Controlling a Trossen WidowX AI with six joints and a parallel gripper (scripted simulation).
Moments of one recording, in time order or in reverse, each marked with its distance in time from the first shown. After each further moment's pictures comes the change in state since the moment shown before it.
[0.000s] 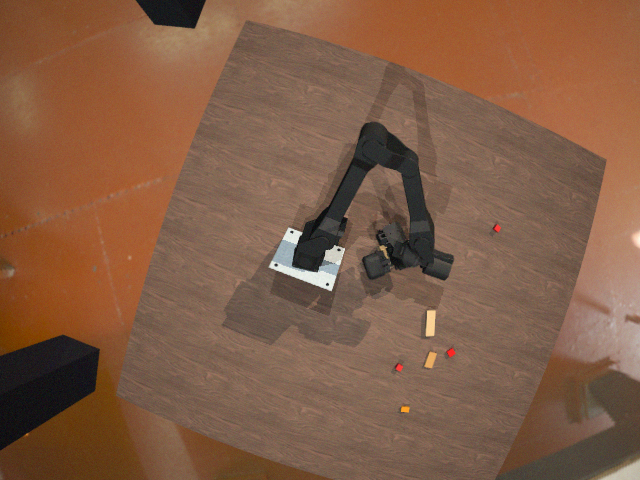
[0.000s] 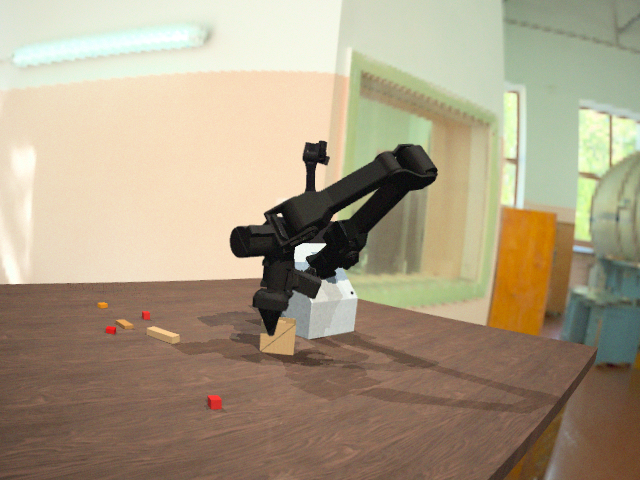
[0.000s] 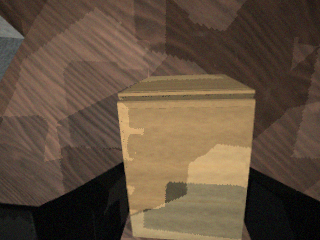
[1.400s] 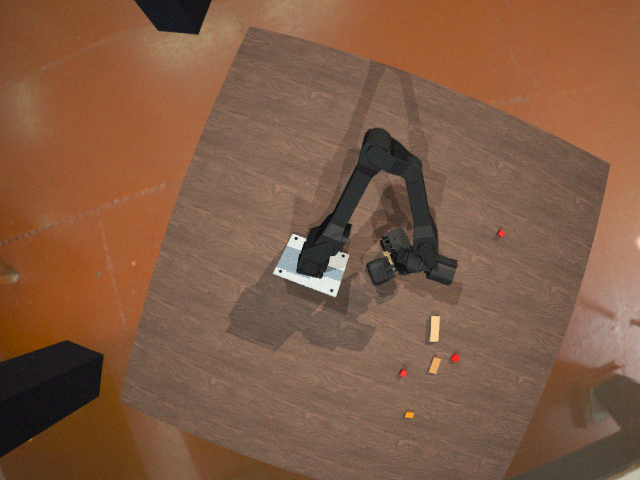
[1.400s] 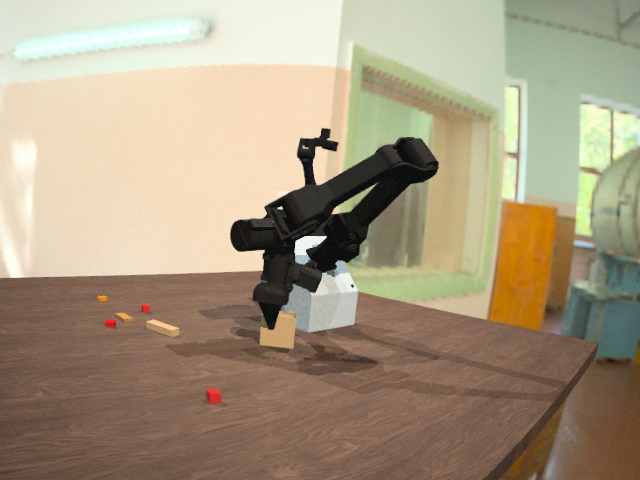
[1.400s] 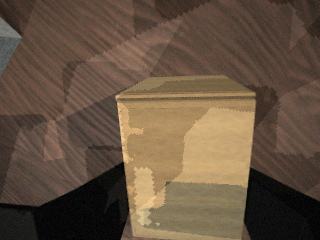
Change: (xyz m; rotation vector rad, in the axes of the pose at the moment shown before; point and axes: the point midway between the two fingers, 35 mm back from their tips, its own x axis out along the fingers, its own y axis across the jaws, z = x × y) arm 0.002 0.000 0.001 -0.005 0.000 -0.001
